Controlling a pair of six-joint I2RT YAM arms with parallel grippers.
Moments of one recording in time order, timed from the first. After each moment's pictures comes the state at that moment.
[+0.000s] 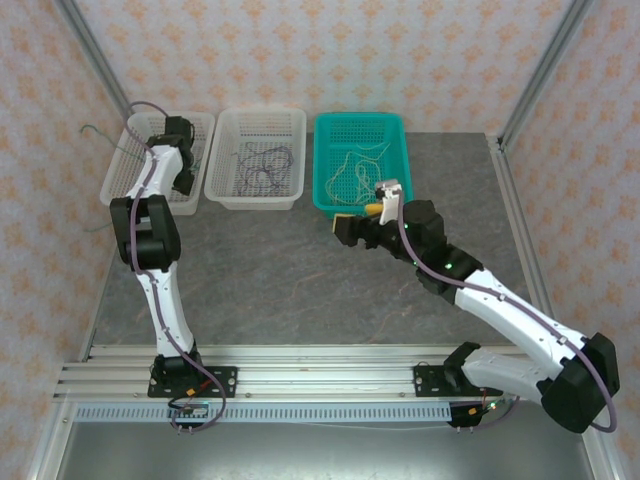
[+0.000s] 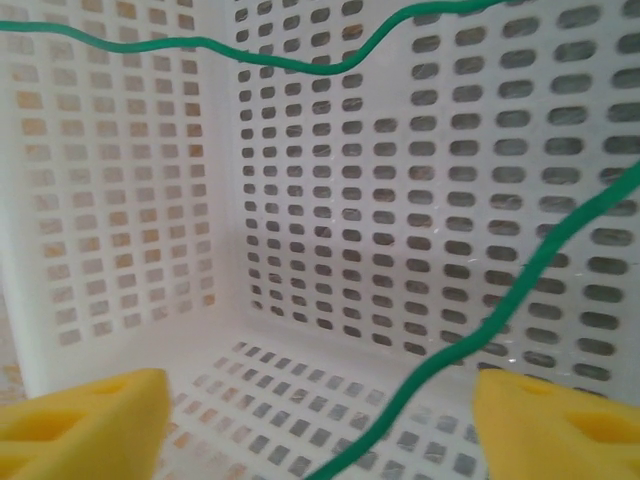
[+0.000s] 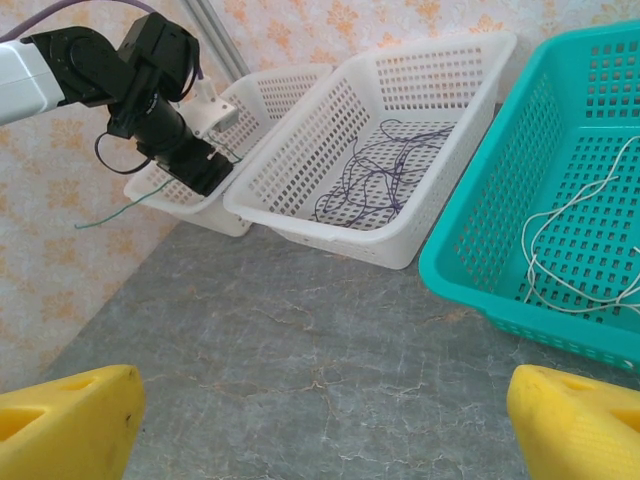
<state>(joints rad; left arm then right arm) 0.18 2.22 1.96 -0.94 -0.55 0.30 0.65 1.07 0.84 -0.07 -0.11 0.40</state>
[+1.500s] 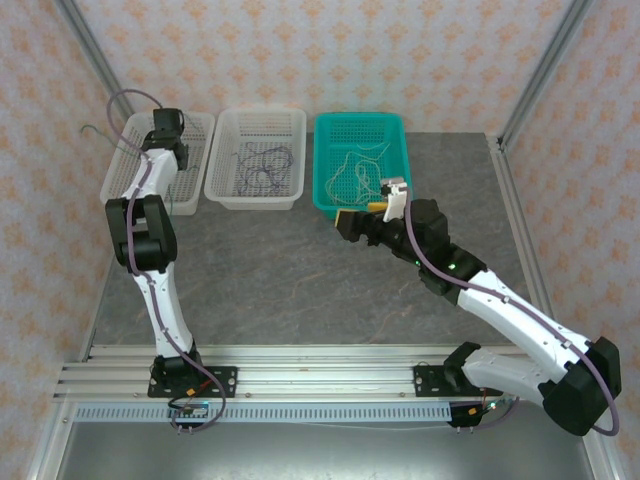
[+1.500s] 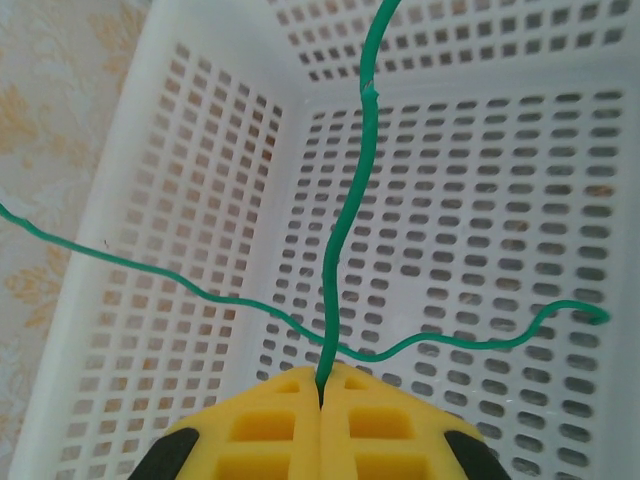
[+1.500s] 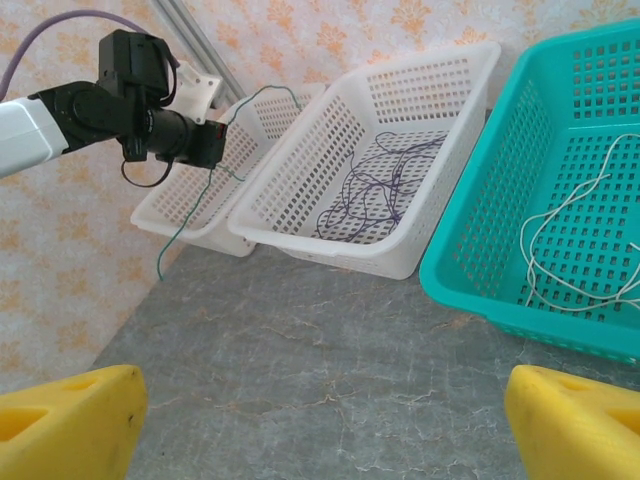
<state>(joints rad) 0.21 2.20 1.90 -0.50 -0.42 0.26 0.65 1.04 0.85 -0.08 -0.08 0.47</state>
